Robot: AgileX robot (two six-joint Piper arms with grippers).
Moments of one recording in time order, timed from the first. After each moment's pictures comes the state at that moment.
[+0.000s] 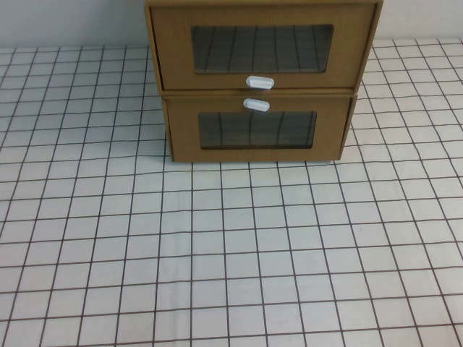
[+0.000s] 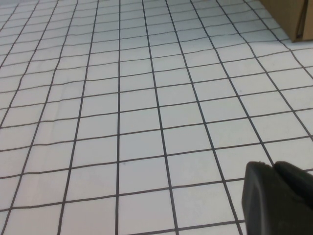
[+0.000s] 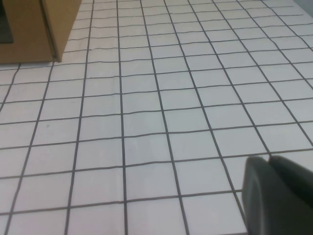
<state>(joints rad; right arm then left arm) 0.02 -0.01 0.02 -0.07 0.38 0.14 -0.04 -0.01 0.03 -0.02 0.38 0.12</state>
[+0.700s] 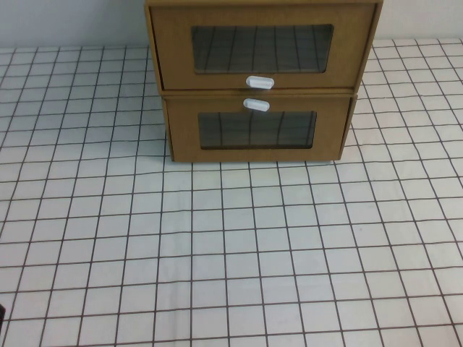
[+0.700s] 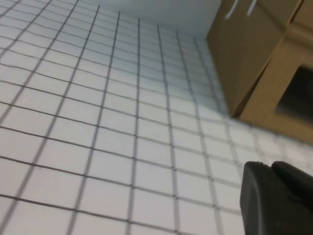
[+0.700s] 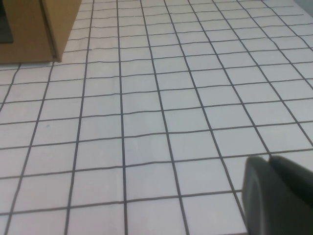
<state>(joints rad) 0.02 -0.01 0.02 -0.07 0.38 0.14 -0.04 -0.01 0.03 -0.30 0.30 0.02</state>
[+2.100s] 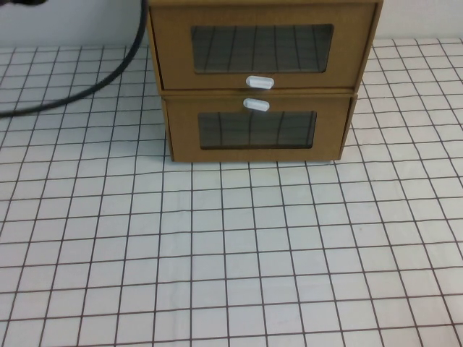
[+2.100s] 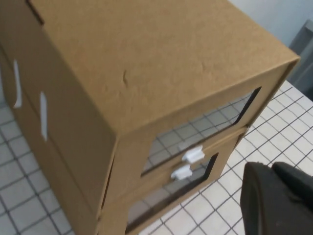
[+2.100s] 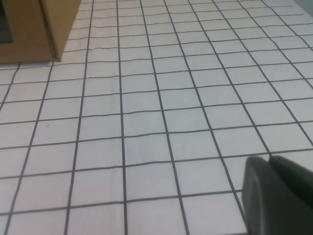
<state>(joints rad) 0.02 -0.01 0.02 -0.07 0.38 0.14 -0.06 1.37 -1.56 -0.79 0.99 0.64</state>
